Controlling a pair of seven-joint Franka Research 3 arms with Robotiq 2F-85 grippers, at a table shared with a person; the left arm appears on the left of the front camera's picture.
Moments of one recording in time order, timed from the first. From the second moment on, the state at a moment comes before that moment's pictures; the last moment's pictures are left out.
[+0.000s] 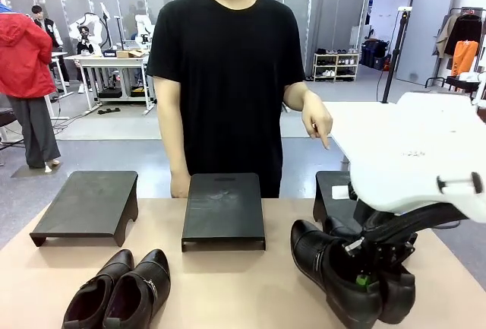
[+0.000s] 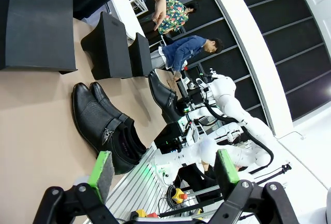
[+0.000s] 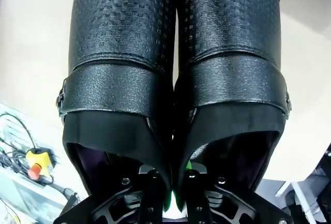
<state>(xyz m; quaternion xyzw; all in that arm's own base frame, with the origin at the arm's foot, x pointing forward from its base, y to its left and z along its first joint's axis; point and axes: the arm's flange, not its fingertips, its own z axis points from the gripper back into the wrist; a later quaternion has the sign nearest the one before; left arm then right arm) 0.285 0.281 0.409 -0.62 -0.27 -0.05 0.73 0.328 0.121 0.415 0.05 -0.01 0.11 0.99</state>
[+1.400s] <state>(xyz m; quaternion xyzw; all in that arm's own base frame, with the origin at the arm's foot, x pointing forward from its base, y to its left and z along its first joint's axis) 0.284 0.281 0.409 -0.62 -0.27 -0.05 0.73 0.469 0.039 0.495 0.01 -0.08 0.07 0.99</state>
